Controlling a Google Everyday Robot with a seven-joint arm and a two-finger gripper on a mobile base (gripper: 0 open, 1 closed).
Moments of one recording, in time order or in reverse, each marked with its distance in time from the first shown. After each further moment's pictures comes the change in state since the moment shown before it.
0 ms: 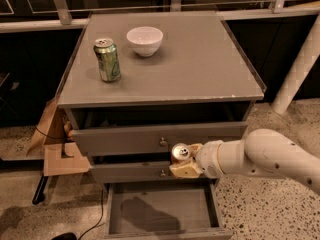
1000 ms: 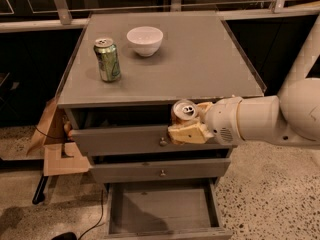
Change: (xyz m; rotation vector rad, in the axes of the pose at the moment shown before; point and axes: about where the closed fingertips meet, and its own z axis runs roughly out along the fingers) arm -0.144 0.026 -0.110 0.060 -0.133 -0.024
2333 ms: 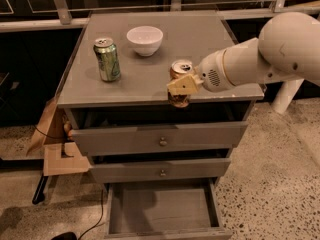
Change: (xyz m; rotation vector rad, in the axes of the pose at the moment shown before) arm -0.063 -0.086 0.014 0.086 0.090 0.133
